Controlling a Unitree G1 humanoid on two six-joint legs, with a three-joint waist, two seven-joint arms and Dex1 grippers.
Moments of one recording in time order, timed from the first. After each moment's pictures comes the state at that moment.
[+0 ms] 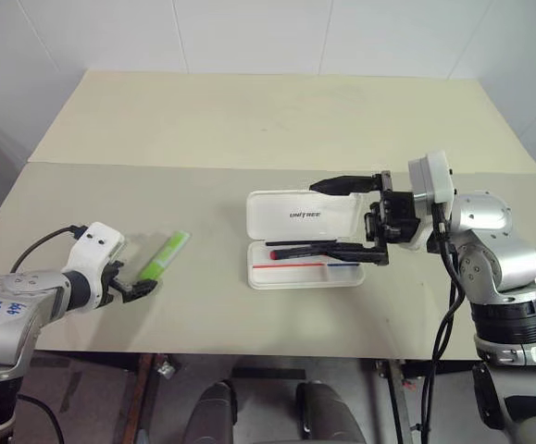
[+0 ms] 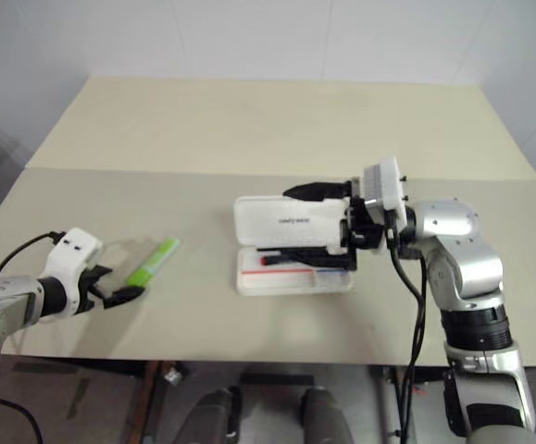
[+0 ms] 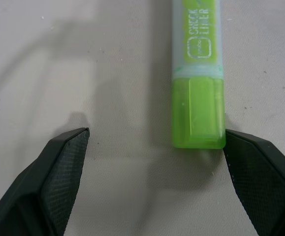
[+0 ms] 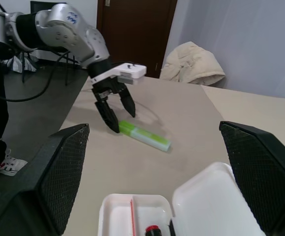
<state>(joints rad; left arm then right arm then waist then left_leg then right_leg) -0.19 0.88 0.22 -0.37 -0.33 1.17 -0.59 -0.61 -0.59 -0.02 -0.13 0.59 0.27 1.31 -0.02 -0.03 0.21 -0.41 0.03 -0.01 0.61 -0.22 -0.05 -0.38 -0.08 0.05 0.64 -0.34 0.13</state>
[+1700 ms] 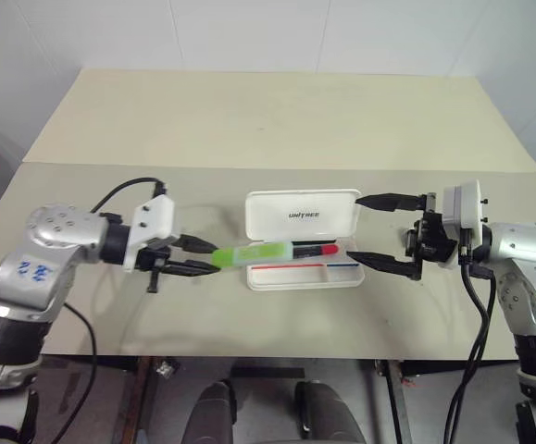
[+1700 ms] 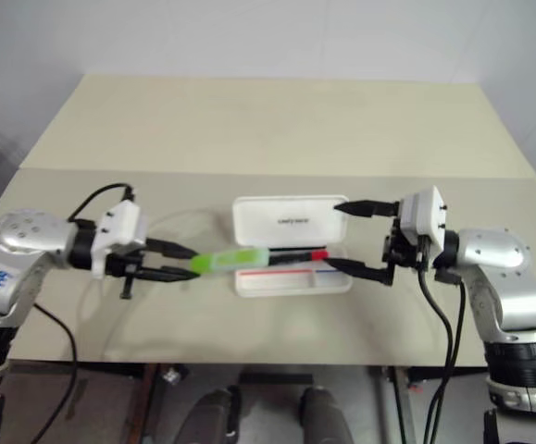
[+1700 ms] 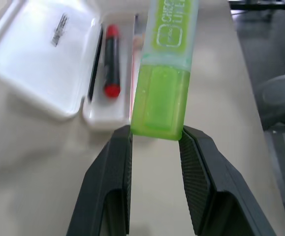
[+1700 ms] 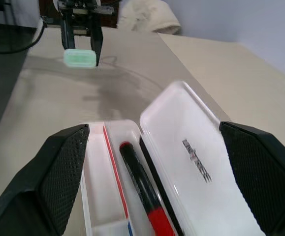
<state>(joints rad) -0.54 0.88 -0.07 -0.18 -0.39 0.43 -1.23 -0.39 -0.74 -0.13 -0.12 0.54 0.16 1.23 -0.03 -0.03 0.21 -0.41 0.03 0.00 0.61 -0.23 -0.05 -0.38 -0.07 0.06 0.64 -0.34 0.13</state>
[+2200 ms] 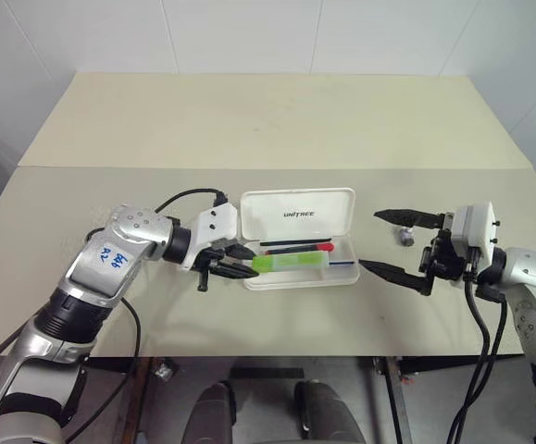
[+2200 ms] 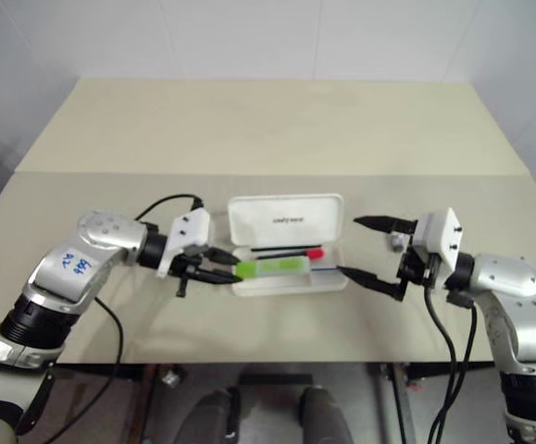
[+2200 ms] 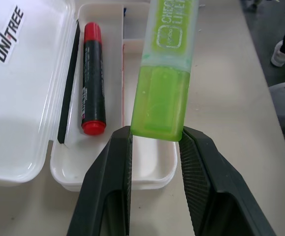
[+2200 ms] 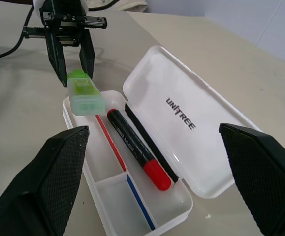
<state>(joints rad) -0.66 0.72 -0.30 -0.14 -0.26 0.61 -1.14 -0.22 -0.75 -0.20 -0.20 0.53 0.16 1.12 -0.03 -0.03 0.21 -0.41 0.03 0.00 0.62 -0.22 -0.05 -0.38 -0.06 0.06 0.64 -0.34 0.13</state>
